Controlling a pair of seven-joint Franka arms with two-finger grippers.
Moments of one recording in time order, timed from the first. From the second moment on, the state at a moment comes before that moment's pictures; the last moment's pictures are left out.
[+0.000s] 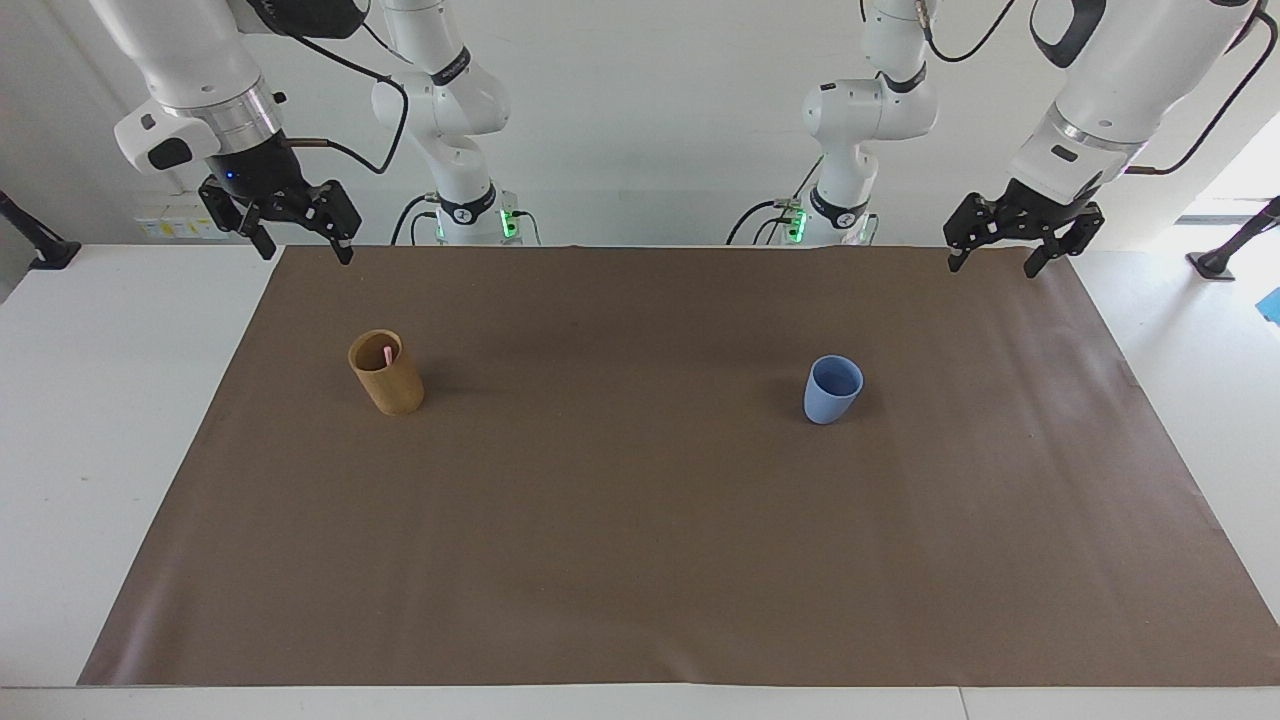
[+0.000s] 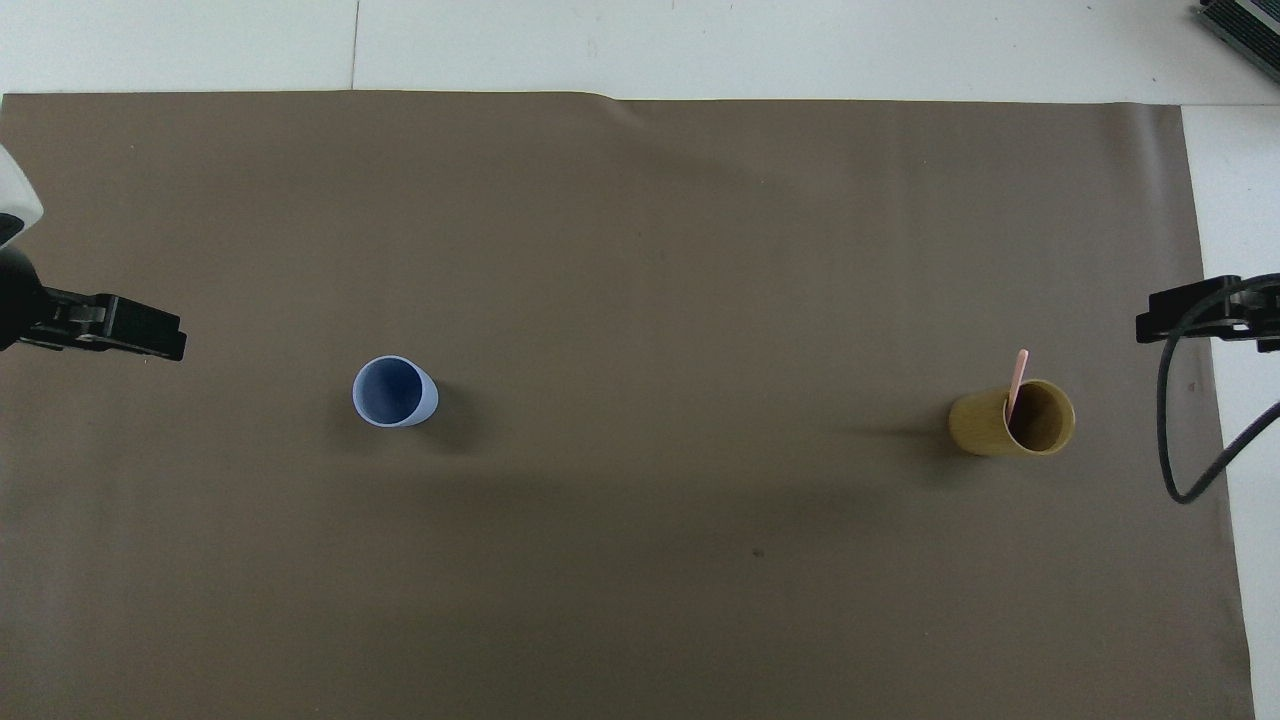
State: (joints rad) left arm -0.04 -0.02 -0.06 -1.57 -0.02 1.52 0.05; right arm -0.03 -0.03 -0.02 -1.55 0.00 1.54 0.05
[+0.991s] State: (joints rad) left arm -0.04 -0.04 -0.06 -1.65 -0.02 1.55 0.05; right arm -0.03 -0.03 -0.02 -1.55 0.00 1.54 0.05
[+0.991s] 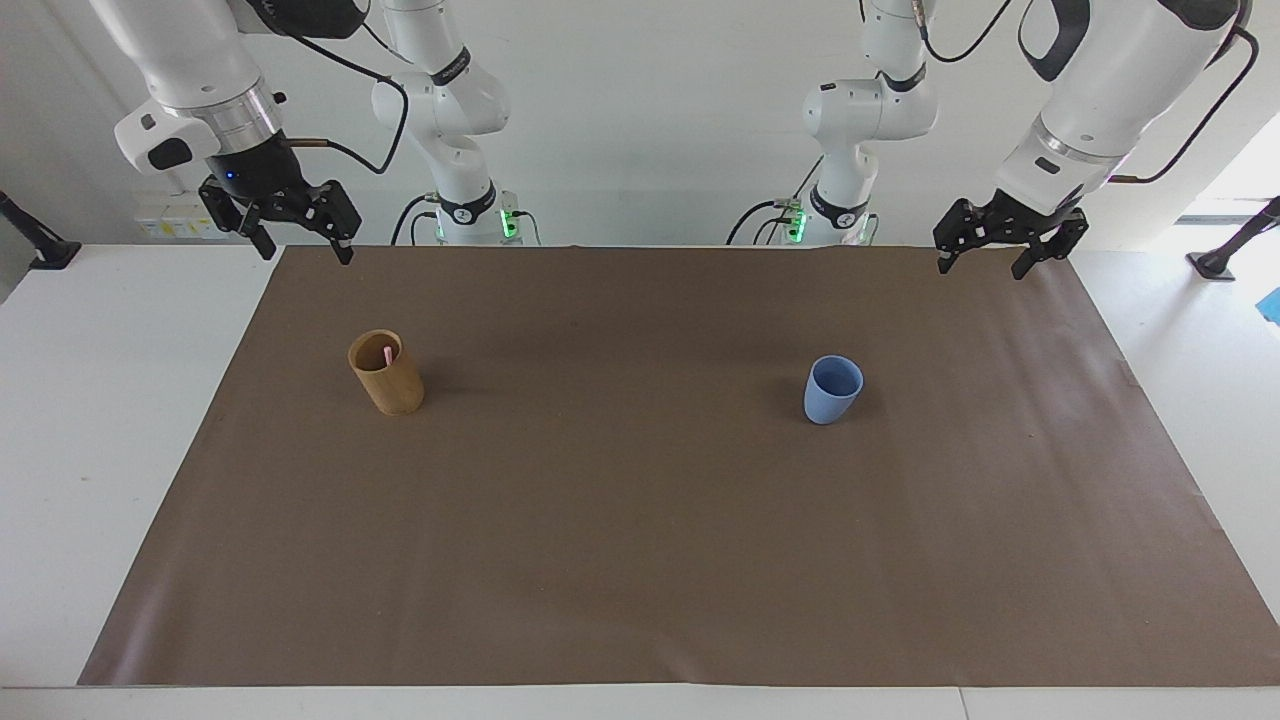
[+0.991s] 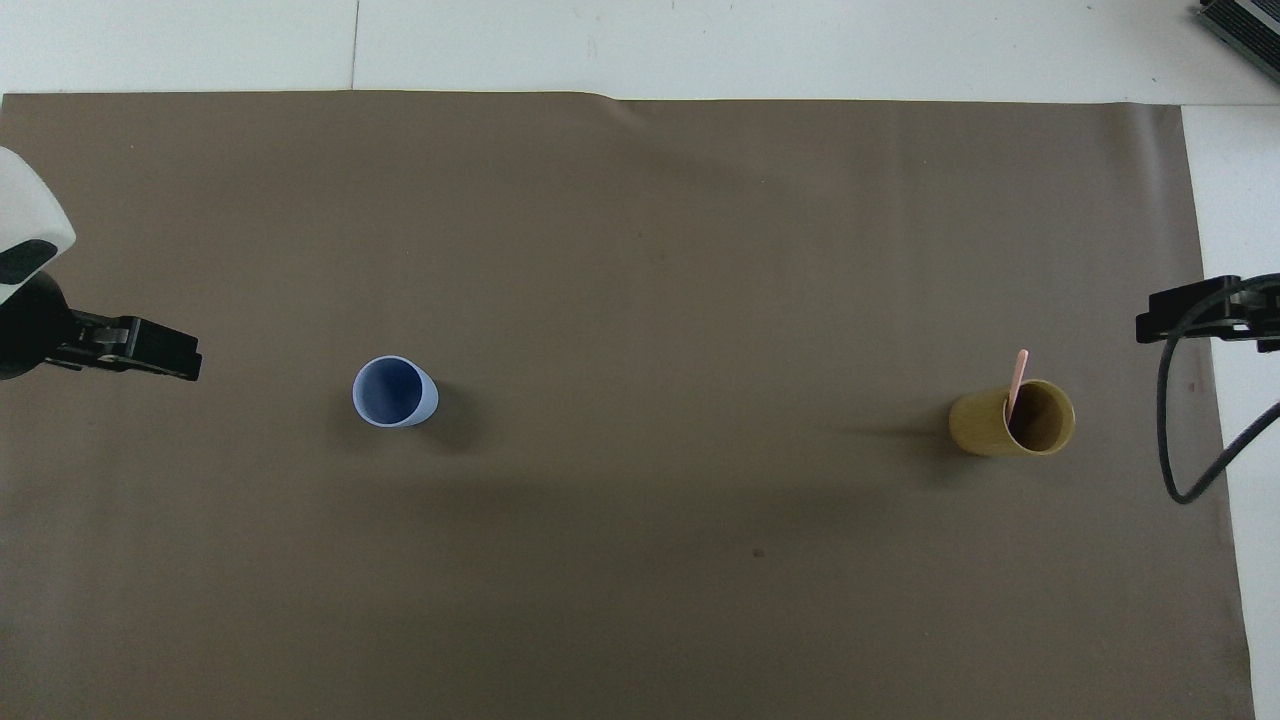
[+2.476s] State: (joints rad) left arm -0.10 -0.02 -0.08 -2.07 -0.03 2.01 -0.08; right arm -0.03 -0.03 -0.02 -1.55 0.00 1.54 0.05
